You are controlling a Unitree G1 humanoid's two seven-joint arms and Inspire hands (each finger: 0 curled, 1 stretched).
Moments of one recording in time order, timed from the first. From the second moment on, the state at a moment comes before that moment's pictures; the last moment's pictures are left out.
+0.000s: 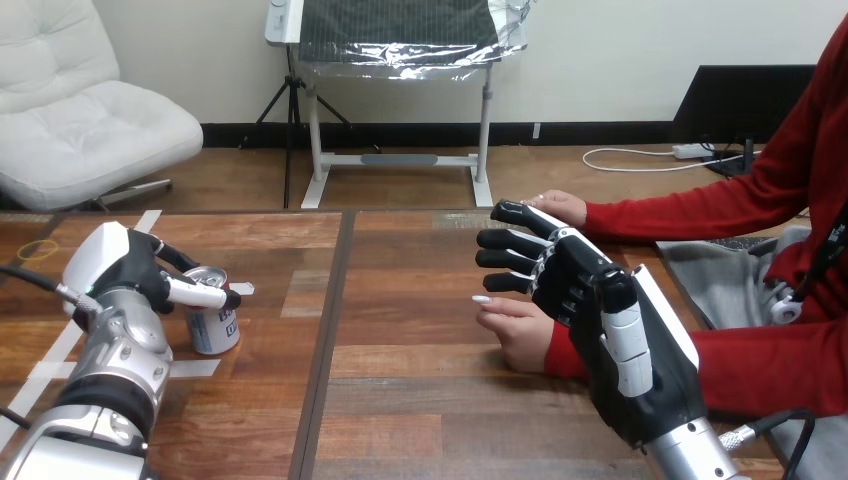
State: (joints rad) left arm -0.79 0.41 -0.18 1.27 0.35 0.12 0.25; right arm 0.12 -0.12 0.03 0.04 0.22 -0.42 0.43
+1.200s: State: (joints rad) left arm -0.79 0.41 -0.19 1.27 0.36 0.12 0.23; right arm 0.12 -0.12 0.03 0.04 0.22 -0.42 0.43
